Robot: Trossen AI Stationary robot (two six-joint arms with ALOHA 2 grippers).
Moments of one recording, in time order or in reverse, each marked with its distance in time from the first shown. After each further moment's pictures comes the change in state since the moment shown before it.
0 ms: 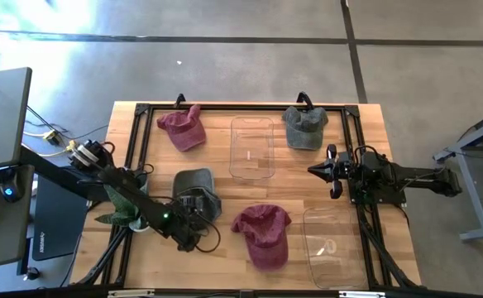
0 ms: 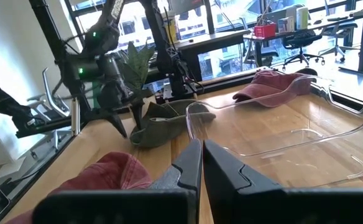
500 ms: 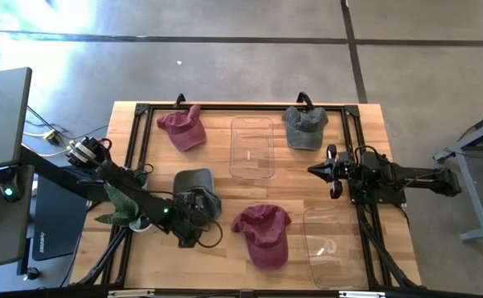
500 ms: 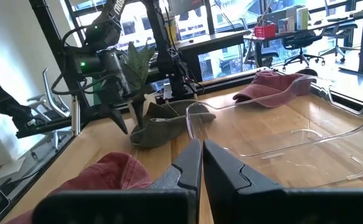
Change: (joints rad) left arm 0.027 -0.058 0.026 -0.071 0.021 0.020; right arm 0.000 -0.001 0.000 0.000 0.000 0.000
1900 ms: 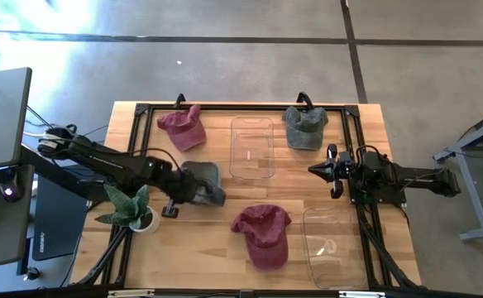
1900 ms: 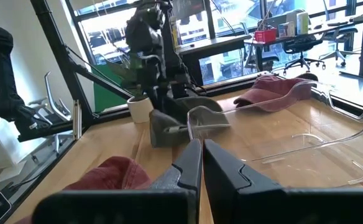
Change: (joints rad) left arm 0.404 -0.417 -0.244 -0.039 0.428 0.548; right arm 0.000 -0.017 0.000 -0.002 0.000 0.000
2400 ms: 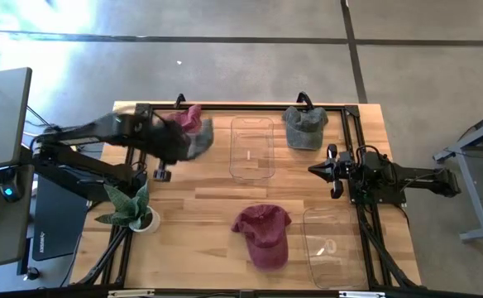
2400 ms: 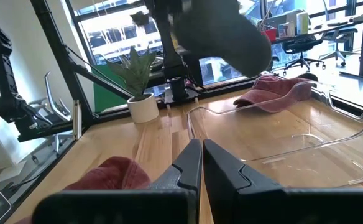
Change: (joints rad) left arm 0.290 -0.058 0.581 -0.578 -0.142 0.309; right arm 0.000 -0.002 0.000 0.000 0.000 0.000
